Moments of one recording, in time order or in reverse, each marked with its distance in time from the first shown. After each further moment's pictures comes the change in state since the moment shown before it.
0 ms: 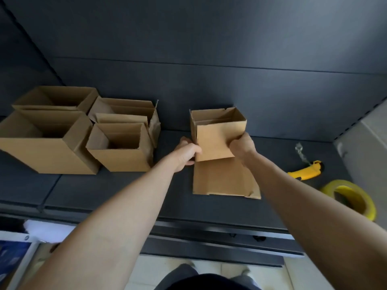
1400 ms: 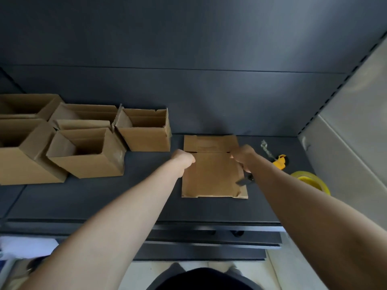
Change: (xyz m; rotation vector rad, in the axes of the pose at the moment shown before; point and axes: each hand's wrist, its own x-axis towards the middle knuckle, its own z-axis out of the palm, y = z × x) left_hand -0.015 0.016 0.091 0.238 0.170 -0.201; right_hand 0.022 0.062 -0.079 -0.075 -0.083 0.218
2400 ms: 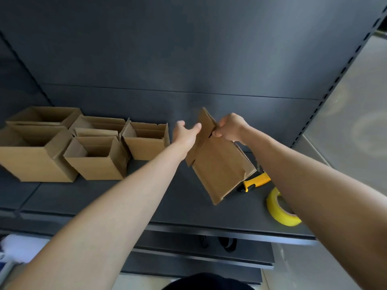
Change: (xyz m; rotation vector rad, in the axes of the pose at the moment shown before) left_hand -0.066 0.076 -0.010 -0.215 0.252 0.447; right_hand -0.093 -0.100 -0.071 -0.504 0.057 -0.562
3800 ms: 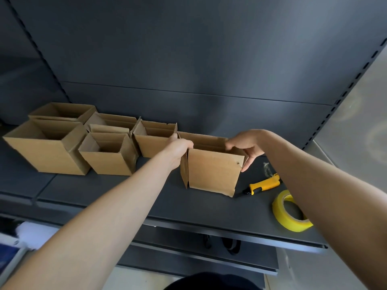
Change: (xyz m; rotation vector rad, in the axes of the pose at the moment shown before) left_hand -0.009 -0.029 -0.035 -0.133 -0.050 -0.232; right_hand -0.005 0.017 -0.002 0.285 -0.552 0.377
